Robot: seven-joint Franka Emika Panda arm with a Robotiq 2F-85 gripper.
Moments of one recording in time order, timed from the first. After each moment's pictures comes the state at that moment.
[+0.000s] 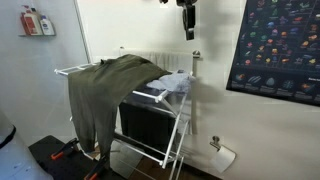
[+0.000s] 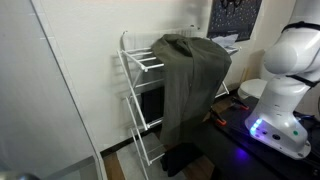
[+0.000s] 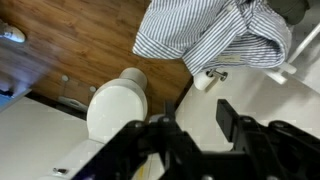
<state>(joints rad) -0.27 0.14 -0.29 -1.45 -0.13 1.69 0.60</state>
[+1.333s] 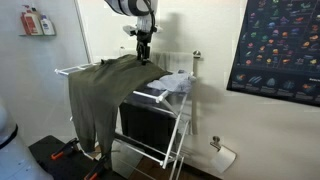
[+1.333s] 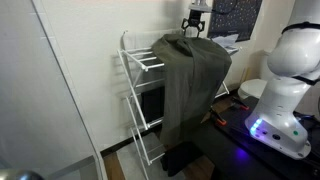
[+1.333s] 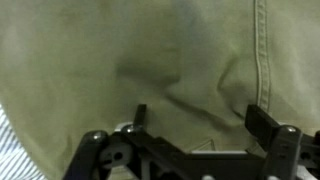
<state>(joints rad) -0.10 0.14 -0.11 -1.78 0.21 1.87 0.40</state>
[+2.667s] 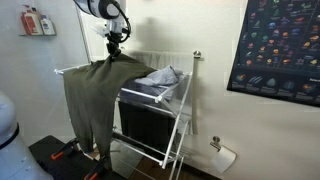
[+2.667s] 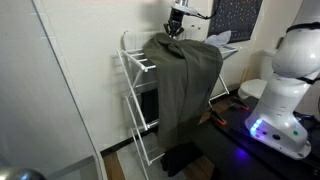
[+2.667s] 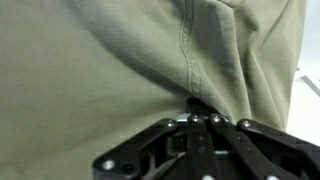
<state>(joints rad) 0.05 0.02 0.05 -1.94 0.30 1.98 0.28</state>
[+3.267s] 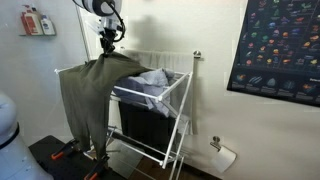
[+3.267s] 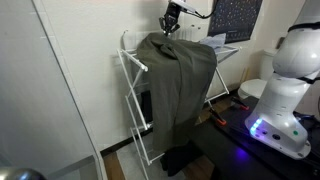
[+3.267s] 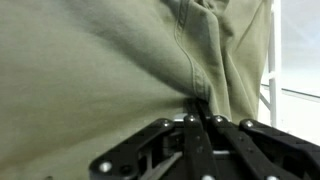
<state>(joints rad) 0.06 -0.01 0.07 -1.95 0.43 1.99 0.22</state>
